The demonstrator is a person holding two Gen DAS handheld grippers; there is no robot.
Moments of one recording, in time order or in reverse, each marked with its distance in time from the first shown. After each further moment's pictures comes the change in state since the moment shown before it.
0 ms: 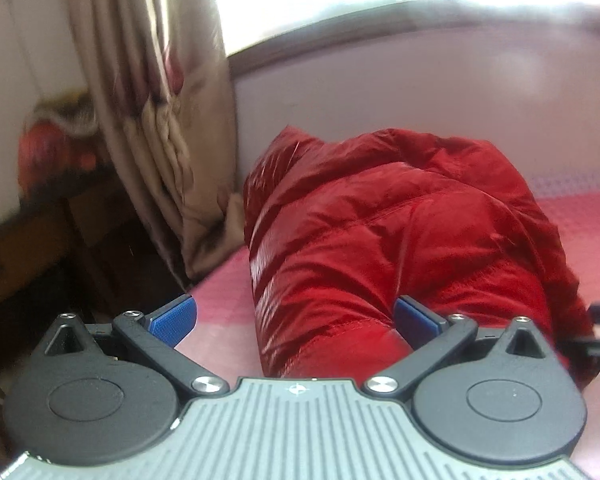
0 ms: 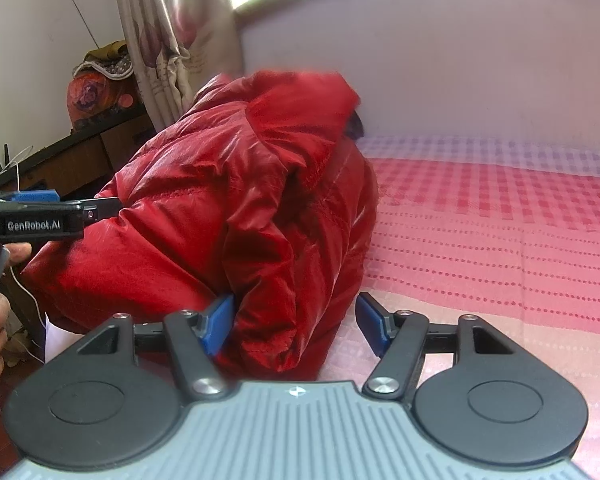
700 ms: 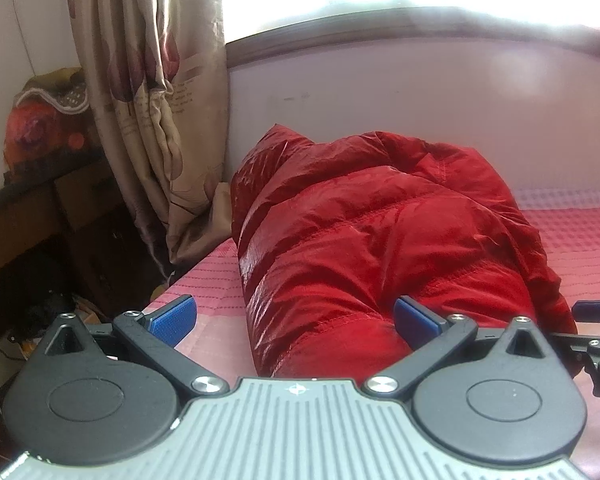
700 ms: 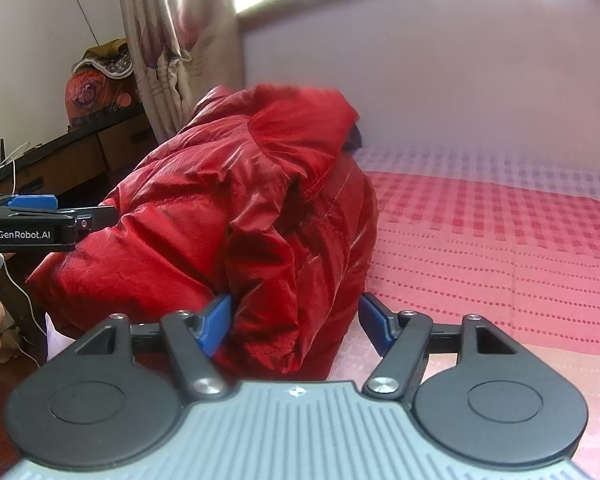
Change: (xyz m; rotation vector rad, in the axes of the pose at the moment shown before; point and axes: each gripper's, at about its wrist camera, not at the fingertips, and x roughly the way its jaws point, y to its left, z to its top) left arm -0.010 0.012 0.002 -0.101 0.052 -0.082; right arm -0.011 0.009 0.007 -0.031 -0.012 -0.032
